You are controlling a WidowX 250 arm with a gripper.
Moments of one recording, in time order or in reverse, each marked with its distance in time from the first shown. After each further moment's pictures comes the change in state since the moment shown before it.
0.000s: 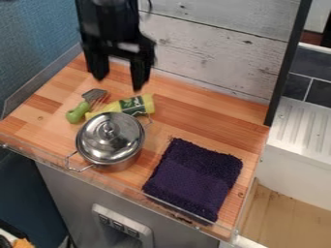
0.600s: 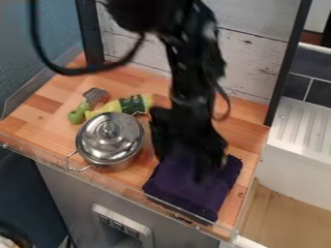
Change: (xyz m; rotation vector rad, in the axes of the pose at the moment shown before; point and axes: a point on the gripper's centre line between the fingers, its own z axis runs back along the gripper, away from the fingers) arm -0.043 -0.100 -0.062 -0.019 0.076 -0.222
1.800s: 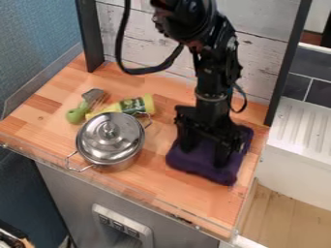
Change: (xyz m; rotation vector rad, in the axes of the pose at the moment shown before) arm 0.069 0.020 -0.039 -0.022 -0.030 0.067
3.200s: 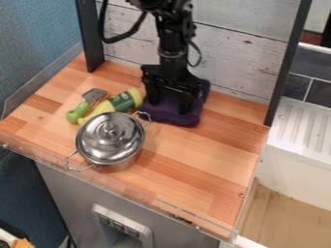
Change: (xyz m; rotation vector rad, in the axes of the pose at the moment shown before) arm 0.040 0.119 0.005 0.139 -0.040 0.221
